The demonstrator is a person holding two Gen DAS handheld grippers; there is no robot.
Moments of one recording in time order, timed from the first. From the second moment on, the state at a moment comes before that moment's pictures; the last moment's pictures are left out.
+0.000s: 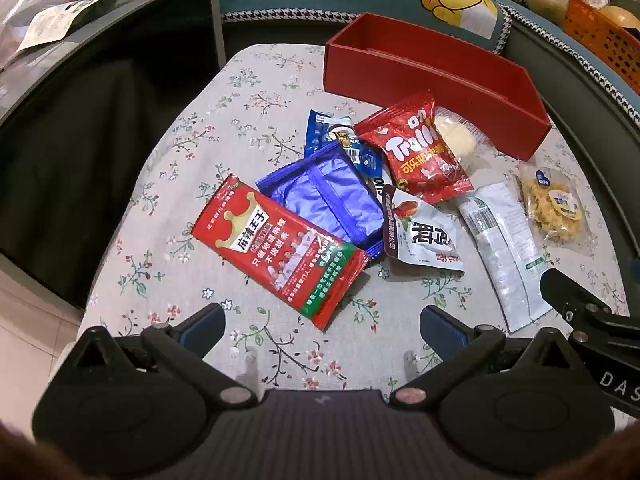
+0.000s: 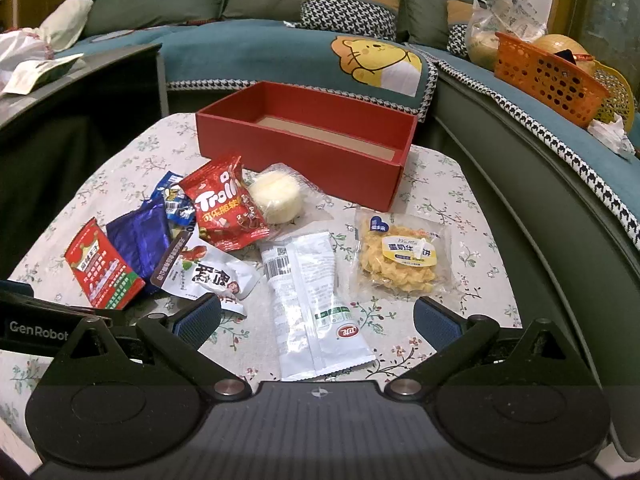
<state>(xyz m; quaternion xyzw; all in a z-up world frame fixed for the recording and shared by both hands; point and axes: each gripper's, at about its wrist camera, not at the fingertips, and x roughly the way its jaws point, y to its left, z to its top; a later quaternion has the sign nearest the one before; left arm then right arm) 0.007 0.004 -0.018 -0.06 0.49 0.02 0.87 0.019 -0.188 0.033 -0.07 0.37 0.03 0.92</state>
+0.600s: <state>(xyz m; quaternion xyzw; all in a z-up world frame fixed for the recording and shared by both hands) 0.011 0.009 -0.026 -0.07 0.51 0.03 0.86 0.025 -0.178 0.032 -0.08 0.38 0.06 0.92</state>
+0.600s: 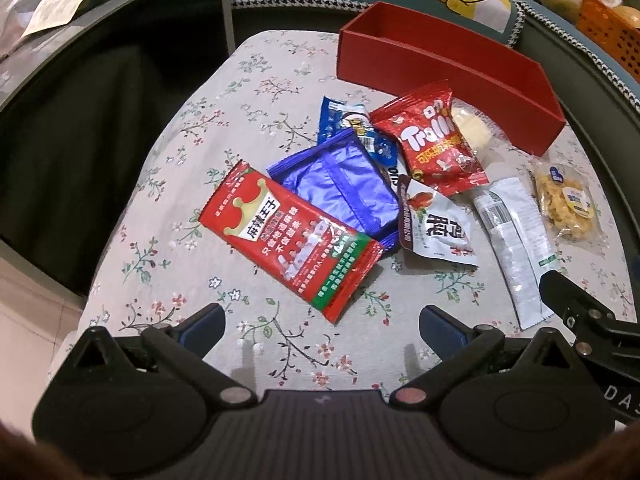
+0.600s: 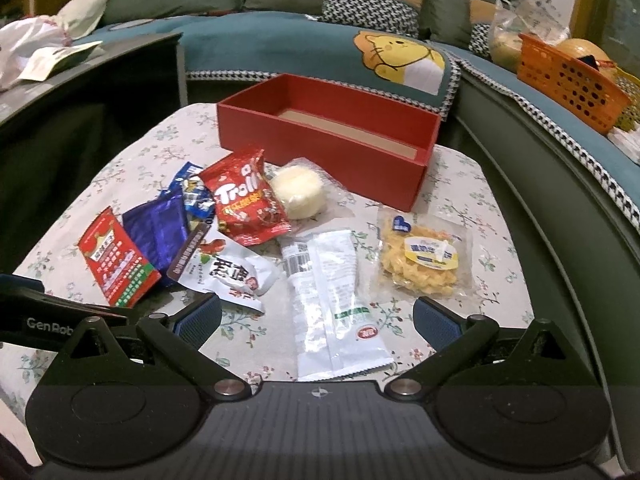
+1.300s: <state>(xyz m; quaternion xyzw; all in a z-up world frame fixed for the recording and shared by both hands) 0.021 0.033 -0.036 -0.10 0.53 0.06 0.84 0.042 -0.149 0.035 -0.11 0.38 0.13 0.91</state>
